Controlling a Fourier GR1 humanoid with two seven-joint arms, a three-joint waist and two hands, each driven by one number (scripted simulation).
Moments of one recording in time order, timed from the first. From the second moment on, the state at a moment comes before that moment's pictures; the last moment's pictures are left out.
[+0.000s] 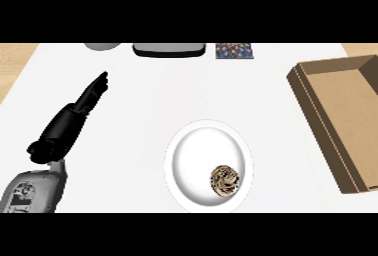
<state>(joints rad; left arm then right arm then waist) -0.22 0.22 0.03 -1.57 -0.16 -0.24 -0.05 -0.88 -0.71 -0.35 -0.47 0.98 0.11 0.38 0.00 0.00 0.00</state>
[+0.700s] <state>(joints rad) -0.22 0.22 0.05 -1.55 -0.16 -0.24 -0.05 -0.87 -0.71 -0.59 -0.51 0.69 0.04 0.03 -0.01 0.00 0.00</state>
